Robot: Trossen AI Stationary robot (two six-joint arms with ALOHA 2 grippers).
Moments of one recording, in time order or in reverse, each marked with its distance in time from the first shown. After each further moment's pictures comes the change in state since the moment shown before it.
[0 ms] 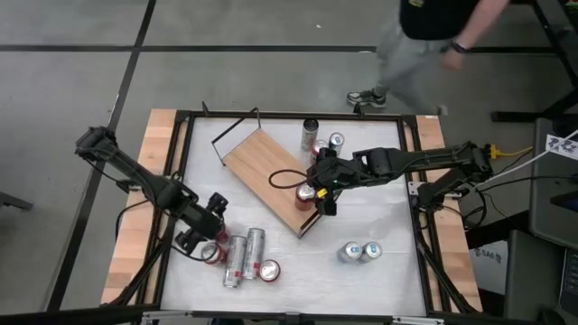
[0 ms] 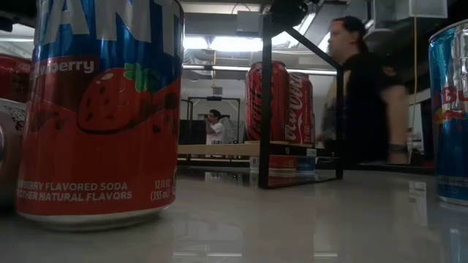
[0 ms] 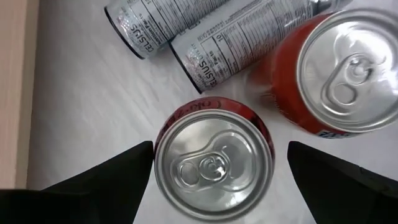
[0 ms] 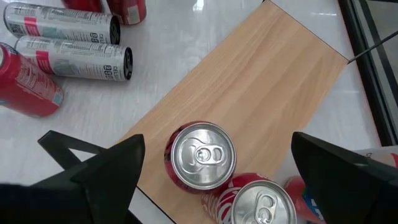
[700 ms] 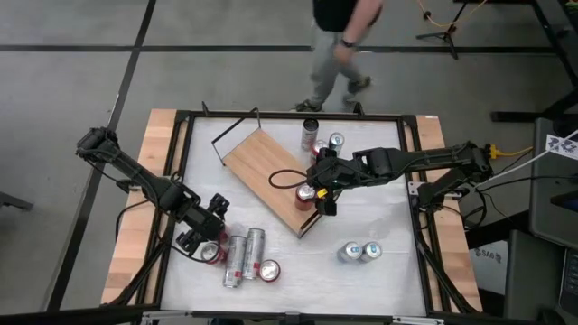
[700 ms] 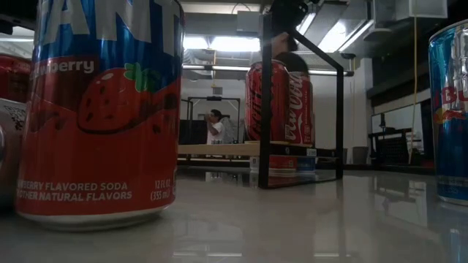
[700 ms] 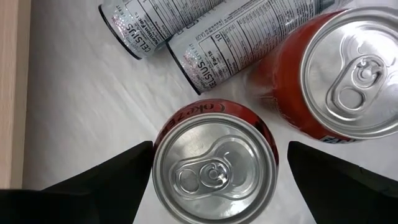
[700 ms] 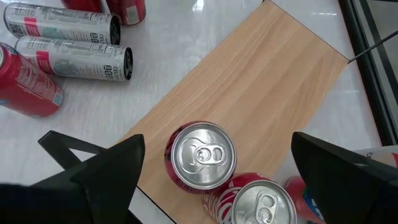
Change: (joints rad) left arm 0.000 0.021 0.000 0.011 0.002 0.002; right arm 0.000 0.000 0.000 0.000 0.000 0.002
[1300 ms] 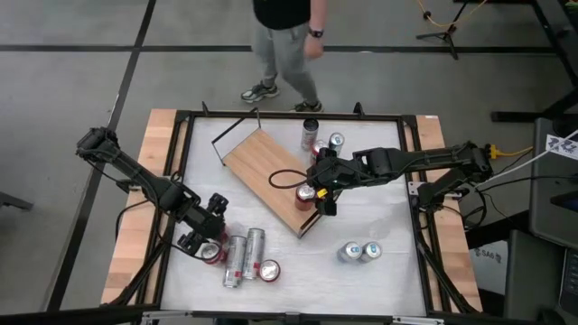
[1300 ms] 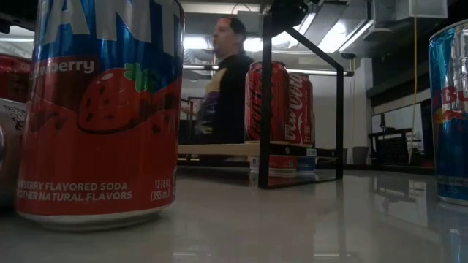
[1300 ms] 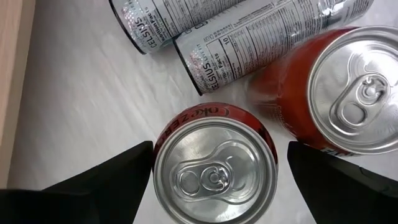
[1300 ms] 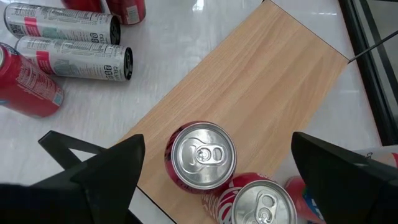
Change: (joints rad) left arm 0.000 0.000 0.000 0.005 0.000 -0.105; right arm 0.000 0.000 0.000 0.000 0.000 0.000
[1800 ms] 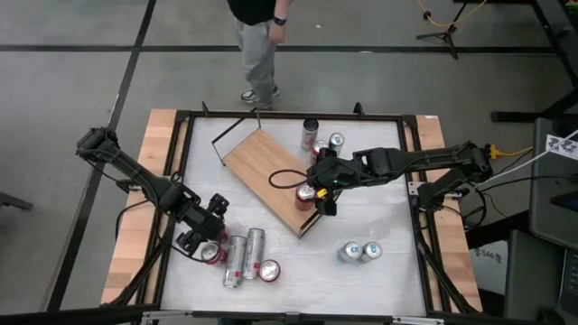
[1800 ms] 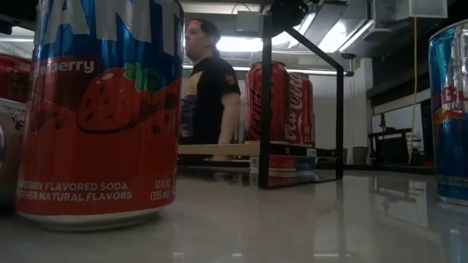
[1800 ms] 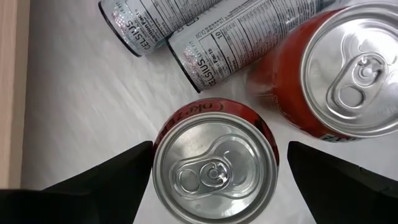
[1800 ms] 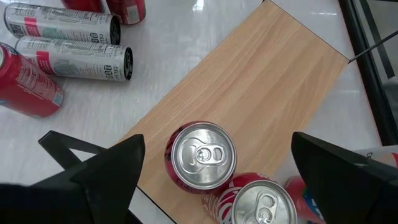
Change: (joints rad) left arm -0.001 0.000 0.000 -0.011 -0.002 0.097; right arm 0.000 0.000 0.000 0.000 0.000 0.000
